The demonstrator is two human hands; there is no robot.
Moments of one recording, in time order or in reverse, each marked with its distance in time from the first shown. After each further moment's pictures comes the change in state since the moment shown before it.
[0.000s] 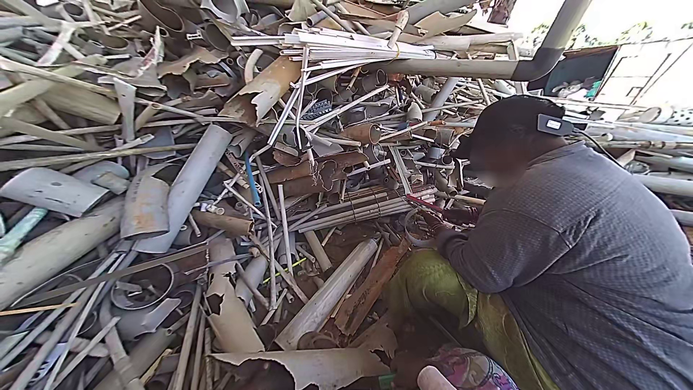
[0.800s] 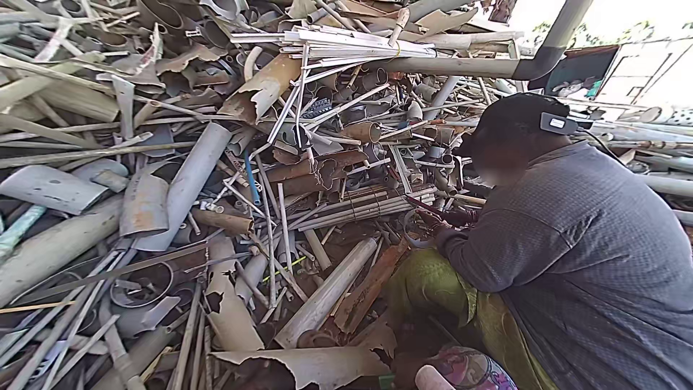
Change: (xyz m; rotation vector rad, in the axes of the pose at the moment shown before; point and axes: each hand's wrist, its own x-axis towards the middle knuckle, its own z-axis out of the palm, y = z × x) left_hand -0.036 0.046 0.008 0.050 -0.003 -0.078; right_hand 0.000 -0.004 0.003 -0.056 -0.035 0.046
